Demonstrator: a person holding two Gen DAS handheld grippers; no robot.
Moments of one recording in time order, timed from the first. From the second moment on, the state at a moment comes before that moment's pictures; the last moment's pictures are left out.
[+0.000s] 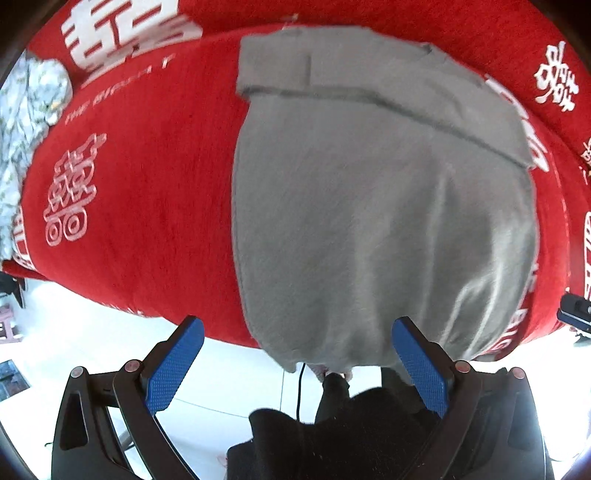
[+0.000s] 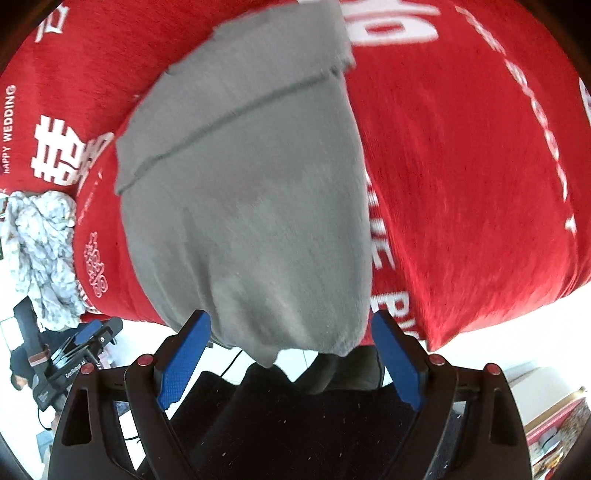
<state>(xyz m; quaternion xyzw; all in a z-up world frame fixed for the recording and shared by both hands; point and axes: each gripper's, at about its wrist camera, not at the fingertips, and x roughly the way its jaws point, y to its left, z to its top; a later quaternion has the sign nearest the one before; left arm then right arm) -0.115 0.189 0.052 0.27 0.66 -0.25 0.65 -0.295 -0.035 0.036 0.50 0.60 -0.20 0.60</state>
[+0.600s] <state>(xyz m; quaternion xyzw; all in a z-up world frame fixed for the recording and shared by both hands) -0.128 0.253 -0.078 0.23 0.73 -0.24 0.60 -0.332 0.034 -0.085 0.53 0.60 -0.18 0.57</state>
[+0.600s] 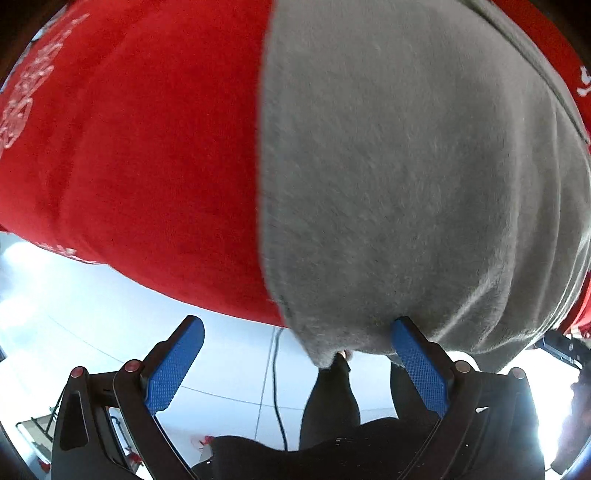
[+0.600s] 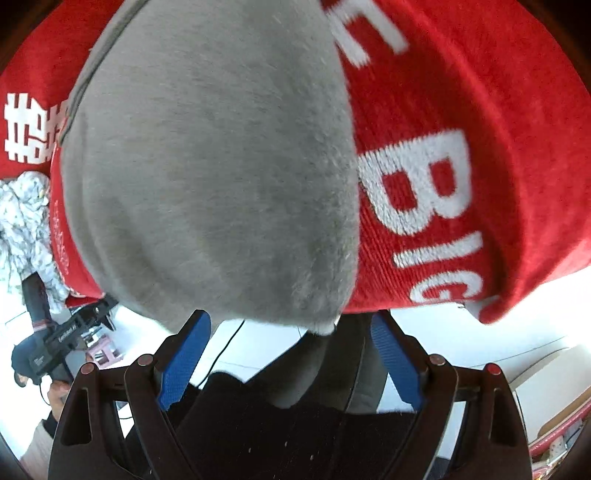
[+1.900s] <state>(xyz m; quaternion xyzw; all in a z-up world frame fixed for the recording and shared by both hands) 0.021 0.127 0.038 0.16 0.62 -0.32 0.70 -0.227 -0.164 0.001 0.56 0.46 -0.21 0.66</state>
